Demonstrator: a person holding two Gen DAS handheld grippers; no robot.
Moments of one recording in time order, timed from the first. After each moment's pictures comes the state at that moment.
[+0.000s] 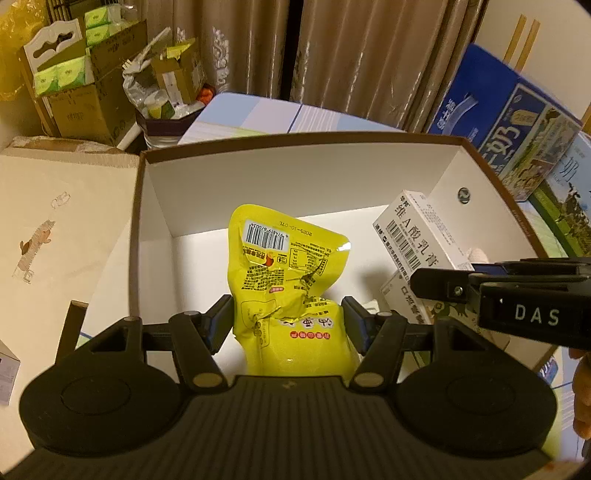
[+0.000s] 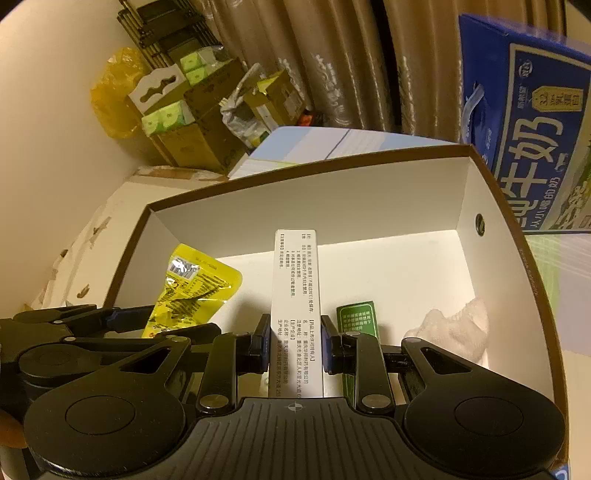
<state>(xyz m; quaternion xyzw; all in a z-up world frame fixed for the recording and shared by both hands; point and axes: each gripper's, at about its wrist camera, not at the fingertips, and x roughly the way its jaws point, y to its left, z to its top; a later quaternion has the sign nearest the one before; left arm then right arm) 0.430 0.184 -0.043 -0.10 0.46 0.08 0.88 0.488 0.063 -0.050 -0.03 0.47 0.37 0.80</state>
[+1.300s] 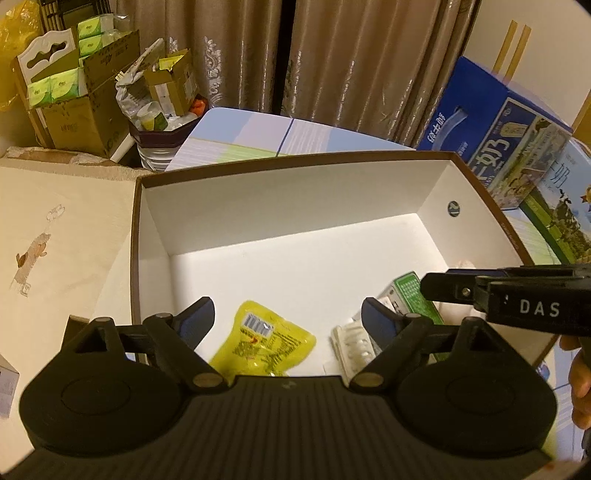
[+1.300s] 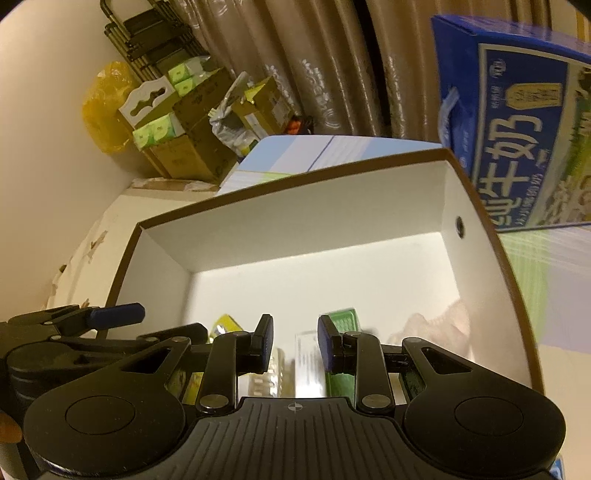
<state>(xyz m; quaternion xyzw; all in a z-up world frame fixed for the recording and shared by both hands) 0.432 0.185 -0.027 -0.10 0.45 0.06 0.89 0.490 0.046 -0.036 0.00 0.47 0.35 0.81</state>
